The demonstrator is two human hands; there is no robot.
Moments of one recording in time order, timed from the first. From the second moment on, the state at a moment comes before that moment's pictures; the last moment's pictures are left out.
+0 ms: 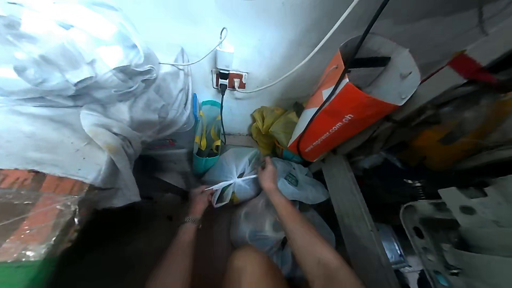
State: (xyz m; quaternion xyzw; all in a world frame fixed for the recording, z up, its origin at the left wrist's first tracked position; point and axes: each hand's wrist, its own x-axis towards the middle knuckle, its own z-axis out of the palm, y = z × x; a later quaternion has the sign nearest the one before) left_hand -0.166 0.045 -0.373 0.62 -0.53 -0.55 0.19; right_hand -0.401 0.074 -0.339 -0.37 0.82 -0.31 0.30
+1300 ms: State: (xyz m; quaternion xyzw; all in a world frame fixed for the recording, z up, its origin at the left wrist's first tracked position) left_hand -0.181 0.063 -0.270 0.55 -0.68 -0.48 0.02; right_hand -0.411 0.037 -0.363 -0.52 0.81 -0.14 0.25
